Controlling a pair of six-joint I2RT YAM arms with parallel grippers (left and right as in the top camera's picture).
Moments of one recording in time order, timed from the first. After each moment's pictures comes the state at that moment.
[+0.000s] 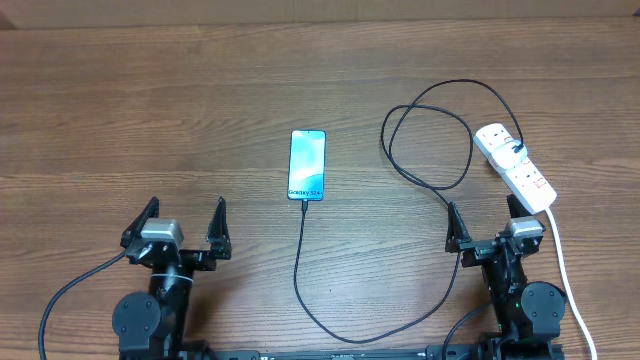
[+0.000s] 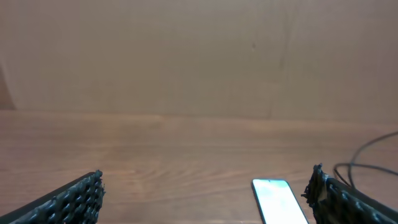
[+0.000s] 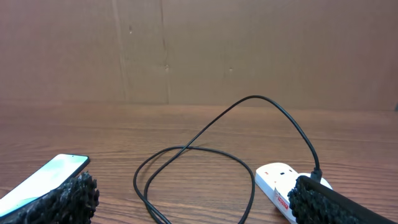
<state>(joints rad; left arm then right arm) 0.03 0.12 0.24 -0.13 0.09 -0.09 -0.01 0.01 0.02 -0.02 -0.14 0.02</state>
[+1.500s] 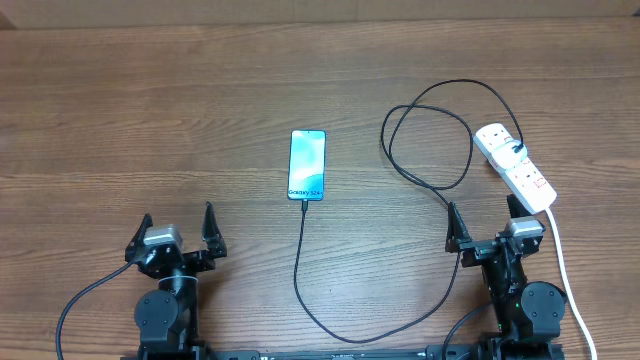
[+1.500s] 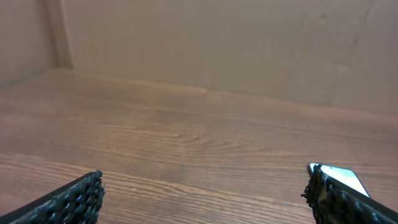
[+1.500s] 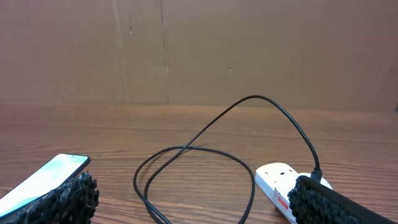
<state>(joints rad) 0.01 0.01 0.01 -0.07 -0.12 -0.11 -0.01 0.01 0.02 -0.02 -0.14 0.02</state>
